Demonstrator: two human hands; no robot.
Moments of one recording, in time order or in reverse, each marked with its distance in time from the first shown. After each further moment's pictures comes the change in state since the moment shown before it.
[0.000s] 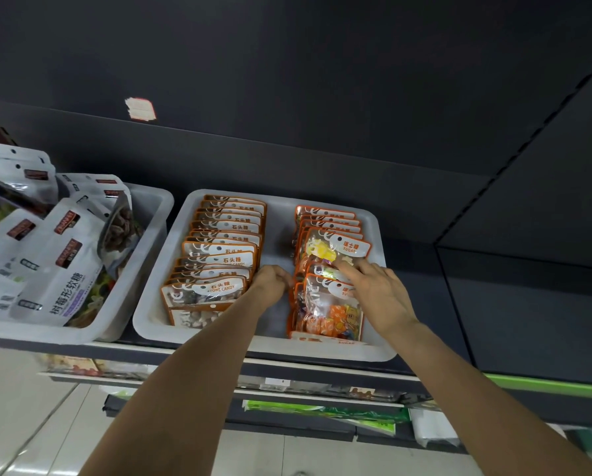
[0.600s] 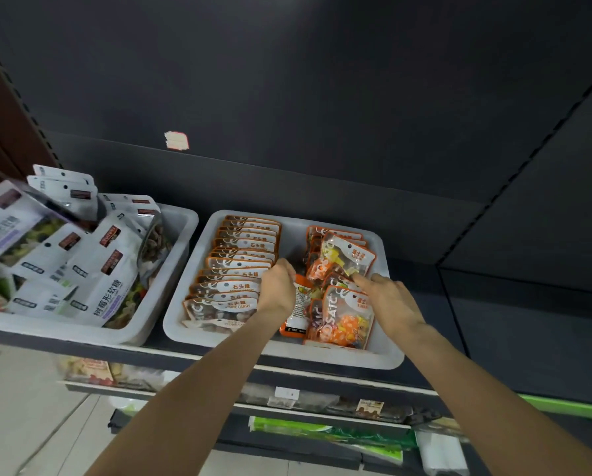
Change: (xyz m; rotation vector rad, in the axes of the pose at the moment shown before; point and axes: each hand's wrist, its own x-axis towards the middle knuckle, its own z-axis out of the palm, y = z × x) left_hand -0.043 0.019 -0.016 0.482 0.340 0.361; right_hand -0.005 -0.005 -0.027 0.005 -0.112 0.061
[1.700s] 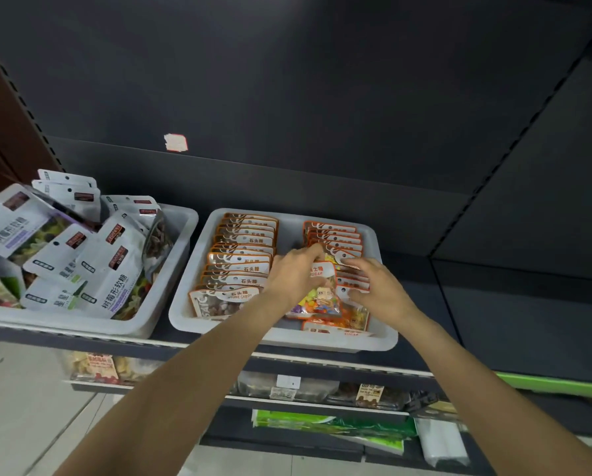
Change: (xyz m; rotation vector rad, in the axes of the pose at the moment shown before) left_hand -0.019 0.026 -0.024 0.147 -0.165 0.434; right_hand -0.016 -0.009 -0.005 0.714 0.111 0.013
